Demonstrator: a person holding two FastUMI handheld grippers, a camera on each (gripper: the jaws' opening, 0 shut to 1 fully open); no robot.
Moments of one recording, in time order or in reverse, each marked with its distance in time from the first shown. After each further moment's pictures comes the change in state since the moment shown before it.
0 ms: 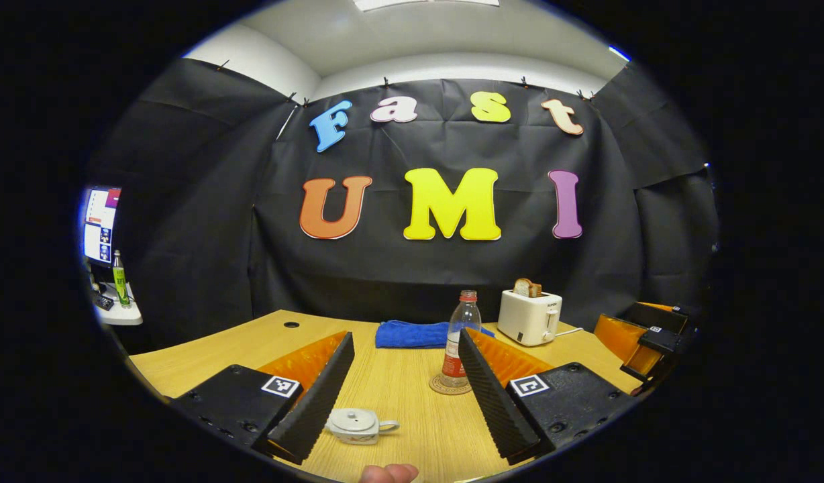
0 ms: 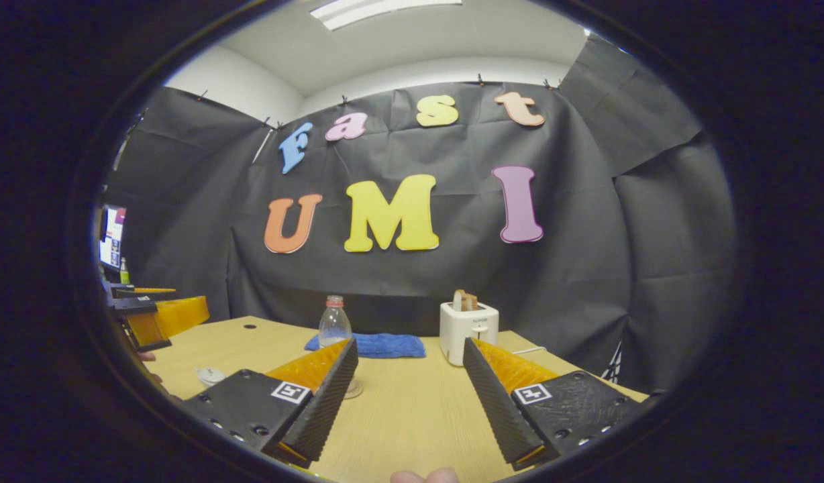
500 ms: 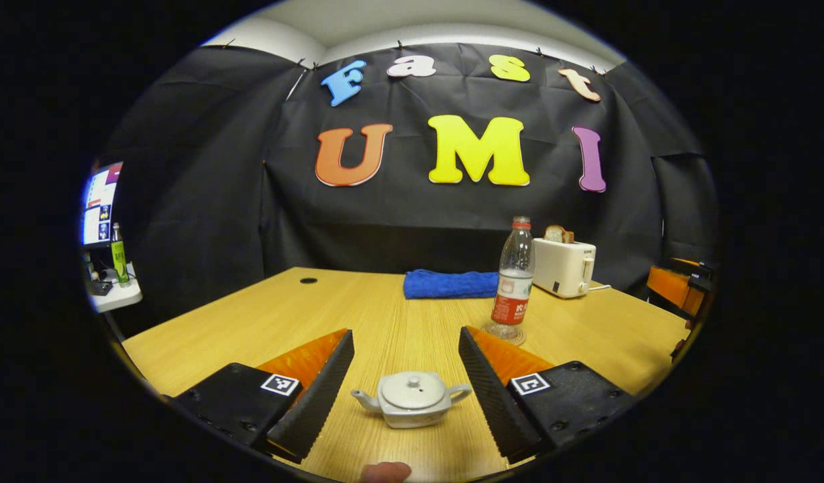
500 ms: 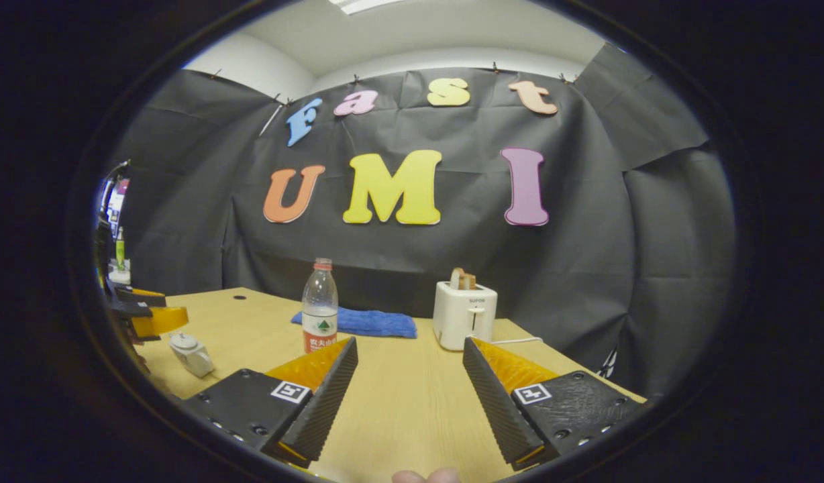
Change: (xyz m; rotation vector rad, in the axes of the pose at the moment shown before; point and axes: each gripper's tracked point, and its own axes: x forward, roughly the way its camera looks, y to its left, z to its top) left arm 0.022 0.072 -0.073 0.012 0.140 0.061; right arm 0.026 -0.016 -0.045 -0.051 0.082 -0.004
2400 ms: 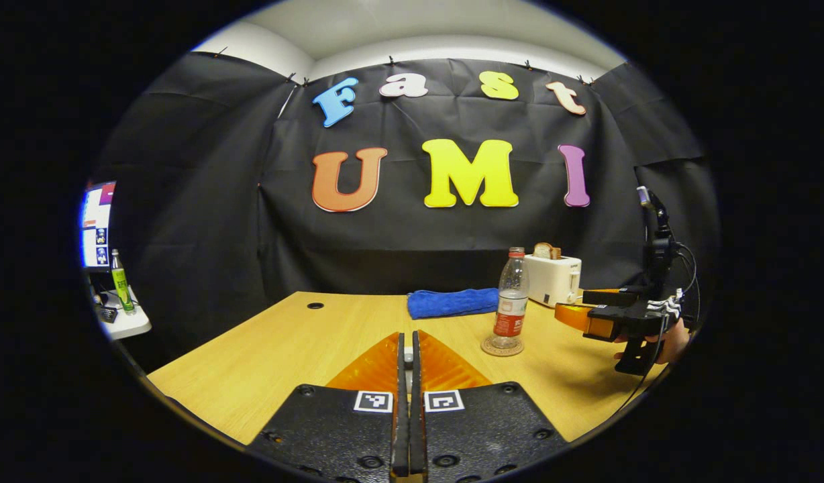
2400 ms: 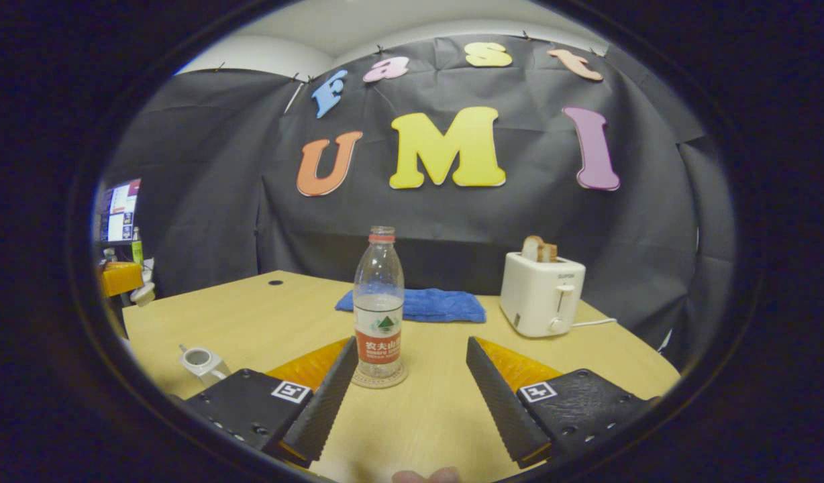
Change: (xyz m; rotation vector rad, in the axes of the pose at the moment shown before) left arm -0.023 0.022 0.021 -0.005 -0.019 -0.138; right arm 0.070 0.084 -0.019 -0.018 0.124 0.150
